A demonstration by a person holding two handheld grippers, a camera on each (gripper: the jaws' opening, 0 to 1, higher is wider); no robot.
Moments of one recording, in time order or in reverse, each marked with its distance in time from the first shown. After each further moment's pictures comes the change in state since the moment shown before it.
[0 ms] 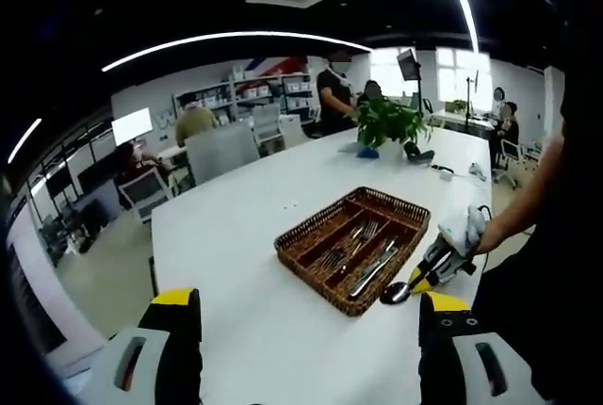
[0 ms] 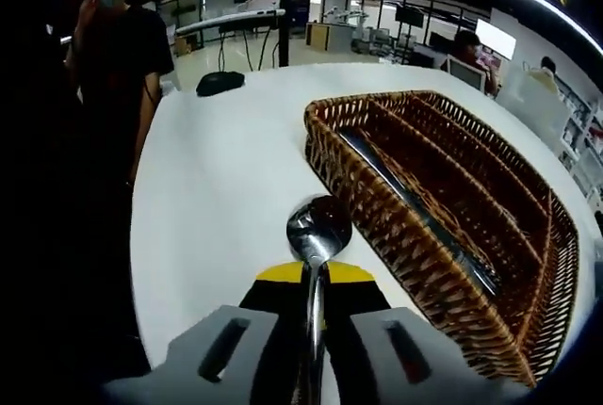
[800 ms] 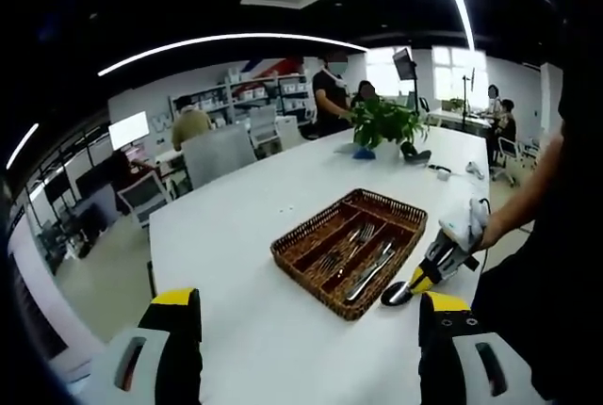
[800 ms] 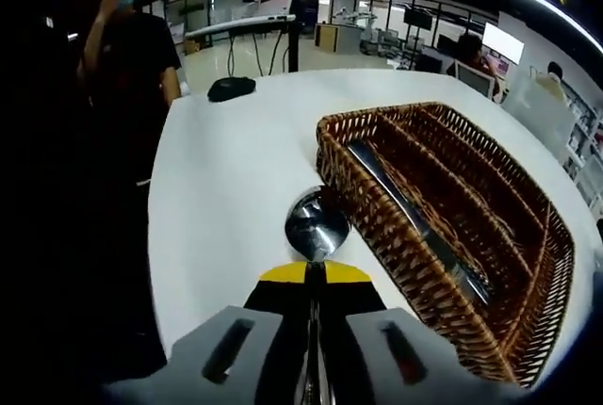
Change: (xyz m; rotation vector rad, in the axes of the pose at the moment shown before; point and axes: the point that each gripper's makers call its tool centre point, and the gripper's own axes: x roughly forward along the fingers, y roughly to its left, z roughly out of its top) left arm 0.004 -0.005 0.006 0.012 -0.010 -0.005; right arm -0.021 0.004 0.013 -0.009 0.003 0.035
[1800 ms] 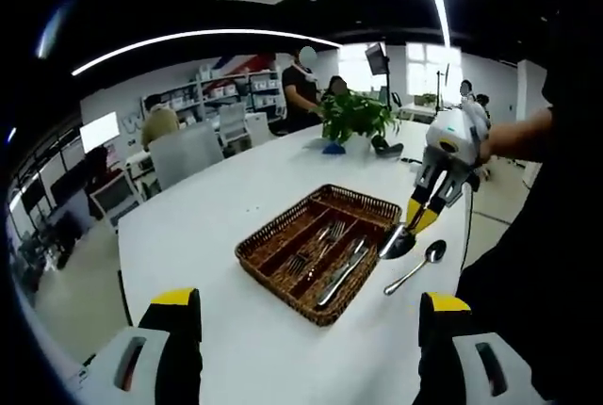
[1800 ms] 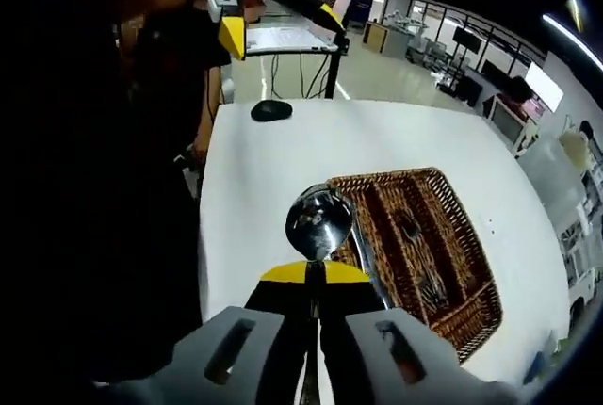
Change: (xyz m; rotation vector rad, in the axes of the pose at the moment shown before) left arm 0.024 -0.032 0.002 0.030 0.018 -0.137; right arm -0.107 -0.020 0.082 -0.287 0.088 0.123
